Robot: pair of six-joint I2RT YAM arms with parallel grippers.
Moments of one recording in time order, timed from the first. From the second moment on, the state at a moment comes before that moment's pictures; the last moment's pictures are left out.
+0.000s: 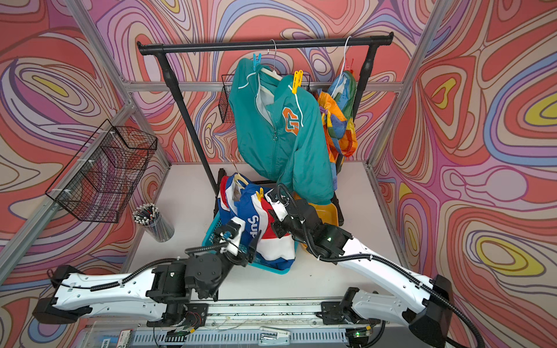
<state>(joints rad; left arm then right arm) -1.38 0.92 0.87 -0.12 -0.96 -0.11 0.86 1.11 0.99 -0.28 0.13 -0.01</state>
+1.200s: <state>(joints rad) -0.48 1.17 1.12 -0.11 0.16 -0.31 0.86 1.07 0.93 -0.23 0.04 0.00</state>
